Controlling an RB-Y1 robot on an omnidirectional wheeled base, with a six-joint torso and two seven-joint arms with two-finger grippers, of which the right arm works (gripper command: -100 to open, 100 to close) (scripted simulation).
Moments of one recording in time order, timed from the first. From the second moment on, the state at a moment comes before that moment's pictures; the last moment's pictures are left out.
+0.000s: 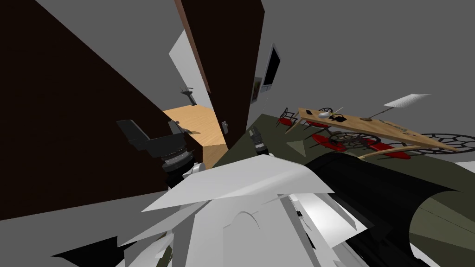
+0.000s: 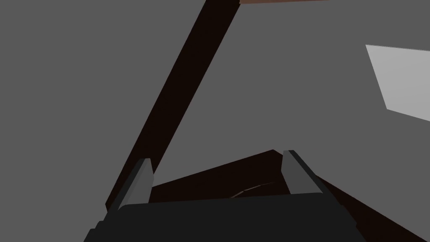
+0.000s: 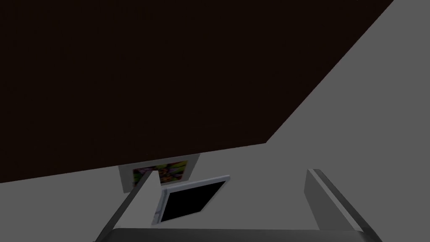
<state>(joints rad) 0.60 -0.13 0.16 -2.14 0.19 -0.50 -0.17</state>
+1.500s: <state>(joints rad) 0.69 -0.25 0.40 -1.89 0.50 -0.58 -0.41</state>
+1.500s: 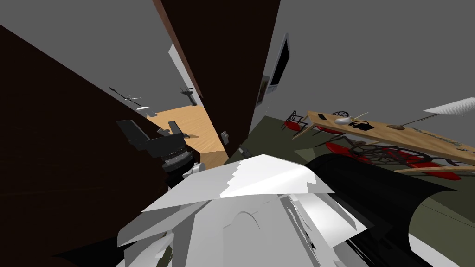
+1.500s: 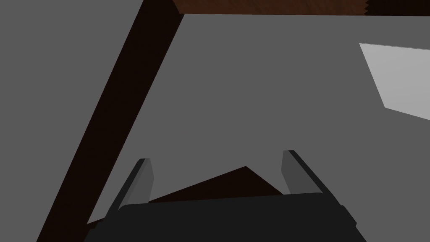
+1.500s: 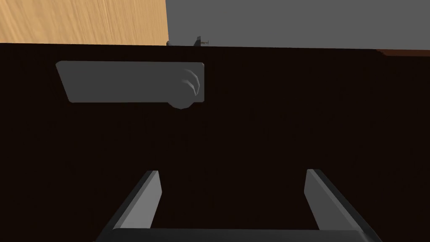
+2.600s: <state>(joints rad) 0.69 -0.27 0.48 -1.80 0.60 -0.58 -0.49</state>
